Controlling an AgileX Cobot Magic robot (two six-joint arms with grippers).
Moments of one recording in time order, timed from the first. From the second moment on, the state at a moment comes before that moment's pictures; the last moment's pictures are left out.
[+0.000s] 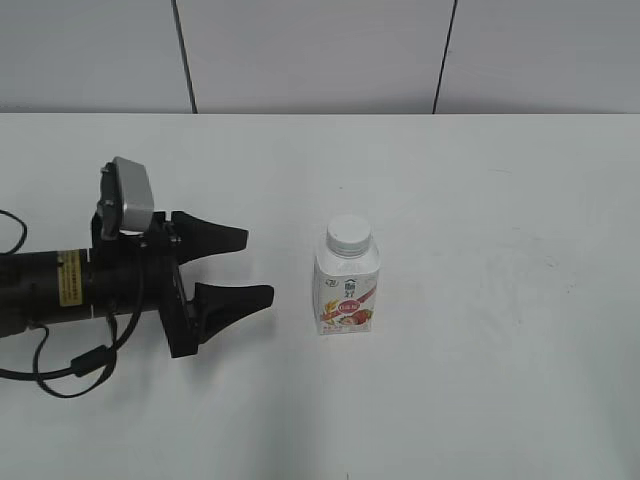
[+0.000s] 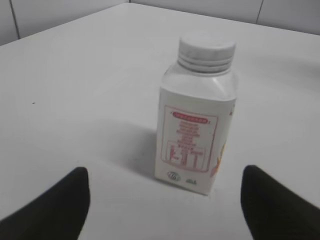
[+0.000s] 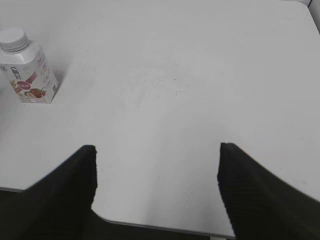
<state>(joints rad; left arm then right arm) -0.16 2.04 -0.61 1.16 -1.20 -0.28 0.11 -0.01 -0.51 0.10 1.09 -0.13</state>
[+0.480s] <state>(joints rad) -0.30 2.05 -0.78 1.23 -1.13 -0.40 0.11 -0.01 -0.51 0.10 1.09 -0.13</state>
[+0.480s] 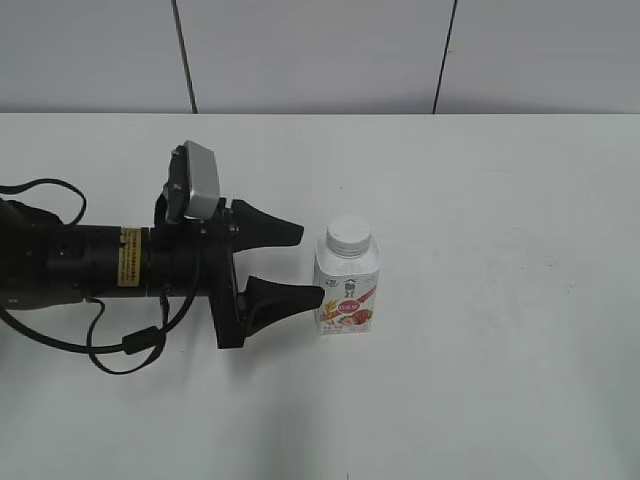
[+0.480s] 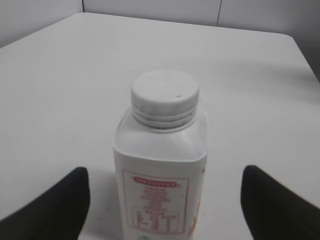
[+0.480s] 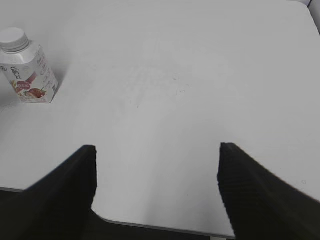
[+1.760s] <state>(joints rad) -0.35 2.14 -0.87 1.20 -1.11 -0.41 0.11 -0.01 -0.51 0.10 1.09 -0.13</state>
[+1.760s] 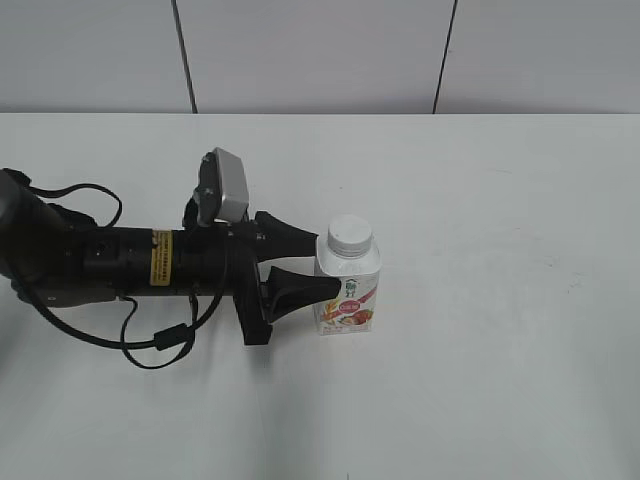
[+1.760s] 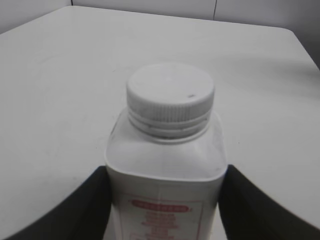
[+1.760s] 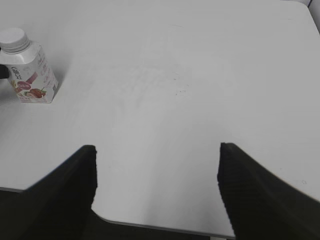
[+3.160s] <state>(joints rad) -0.35 2.14 -0.87 1.20 -1.10 -0.41 0.11 0.47 -0.60 0.11 1.10 -0.09</state>
